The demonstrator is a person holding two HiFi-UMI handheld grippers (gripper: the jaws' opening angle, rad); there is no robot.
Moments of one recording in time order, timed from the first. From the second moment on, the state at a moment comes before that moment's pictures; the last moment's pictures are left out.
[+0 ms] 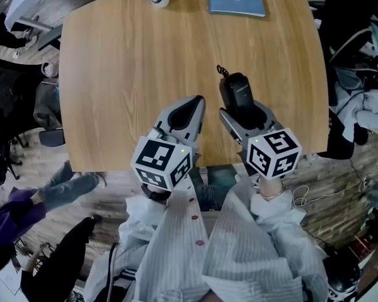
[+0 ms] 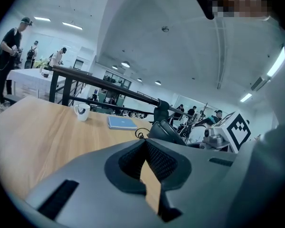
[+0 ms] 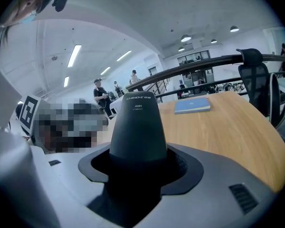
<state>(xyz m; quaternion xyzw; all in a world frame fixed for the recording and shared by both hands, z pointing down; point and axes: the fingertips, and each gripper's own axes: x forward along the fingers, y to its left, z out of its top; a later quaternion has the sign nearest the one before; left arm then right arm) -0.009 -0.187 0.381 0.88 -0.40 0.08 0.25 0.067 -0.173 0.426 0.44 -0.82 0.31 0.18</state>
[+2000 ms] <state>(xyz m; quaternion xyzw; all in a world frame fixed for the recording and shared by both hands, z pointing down) -0.007 -0.191 0.501 0.85 -0.39 0.14 0.32 0.088 -0.186 0.598 0.50 -0.74 0.36 0.28</state>
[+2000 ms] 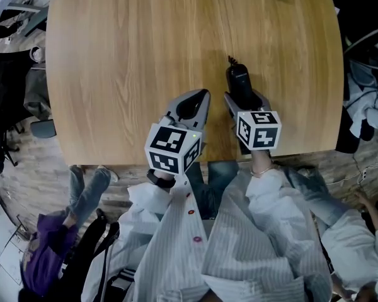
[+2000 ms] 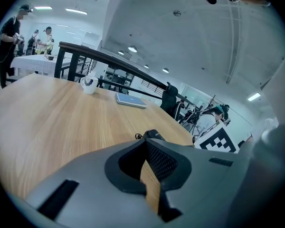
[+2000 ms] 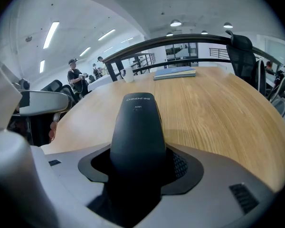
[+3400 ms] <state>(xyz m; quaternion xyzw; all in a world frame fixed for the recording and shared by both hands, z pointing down) -0.018 -0.194 0.504 0.84 -0.40 0.14 0.33 0.083 -0.186 0.605 0.51 -0.73 0.30 0.35</state>
